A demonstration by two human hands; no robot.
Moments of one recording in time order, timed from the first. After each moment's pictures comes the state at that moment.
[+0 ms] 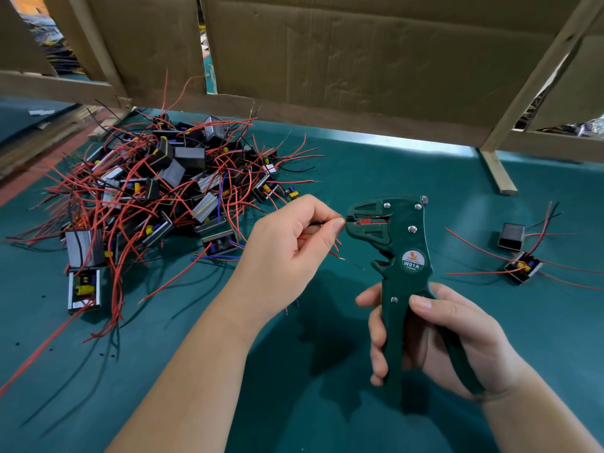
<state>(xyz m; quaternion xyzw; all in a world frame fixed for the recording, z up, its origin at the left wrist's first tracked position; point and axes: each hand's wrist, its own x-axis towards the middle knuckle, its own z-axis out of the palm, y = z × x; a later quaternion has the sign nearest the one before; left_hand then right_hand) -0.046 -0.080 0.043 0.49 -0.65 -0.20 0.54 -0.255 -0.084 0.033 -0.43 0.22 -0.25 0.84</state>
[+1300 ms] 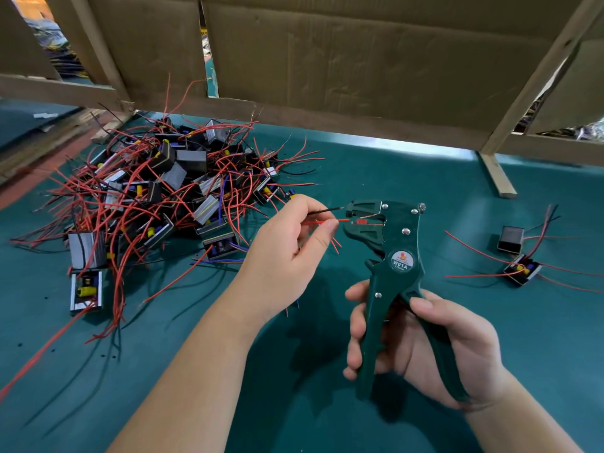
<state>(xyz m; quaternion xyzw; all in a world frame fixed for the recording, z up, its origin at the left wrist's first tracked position) -0.044 -0.086 0.033 0.51 -0.63 -0.25 0.54 -0.243 -0.080 0.029 -0.37 0.14 -0.25 0.88</state>
